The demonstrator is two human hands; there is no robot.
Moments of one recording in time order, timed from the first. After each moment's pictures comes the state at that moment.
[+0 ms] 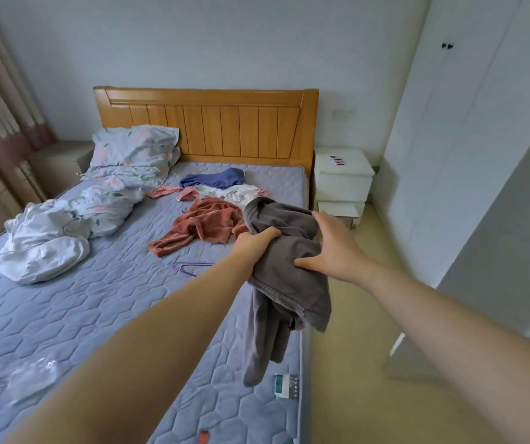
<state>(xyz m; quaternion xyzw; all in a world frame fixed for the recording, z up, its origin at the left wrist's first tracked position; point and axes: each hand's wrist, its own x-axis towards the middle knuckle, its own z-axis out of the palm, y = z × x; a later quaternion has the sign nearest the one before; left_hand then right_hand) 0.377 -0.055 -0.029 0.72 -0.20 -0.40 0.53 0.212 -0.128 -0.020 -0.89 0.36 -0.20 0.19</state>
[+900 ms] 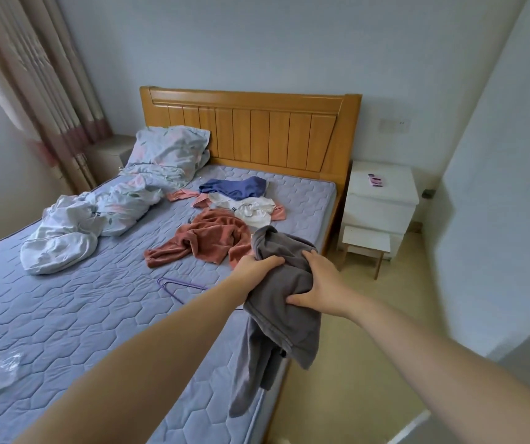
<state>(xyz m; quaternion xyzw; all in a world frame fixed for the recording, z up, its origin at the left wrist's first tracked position) 0.322 -0.318 -0.048 0.74 -0.15 -0.37 0.54 0.190 -0.438 -0.072 -0.93 0.25 -0.06 0.27</state>
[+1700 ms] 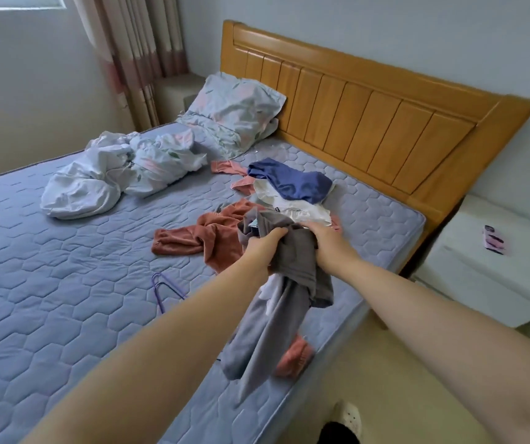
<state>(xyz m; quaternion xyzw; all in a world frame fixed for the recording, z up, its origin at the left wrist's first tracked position) 0.614 -0.567 -0.102 0.60 0.14 -0.32 0.72 0.571 -0.716 -0.113 -0.96 0.08 -0.04 0.28</state>
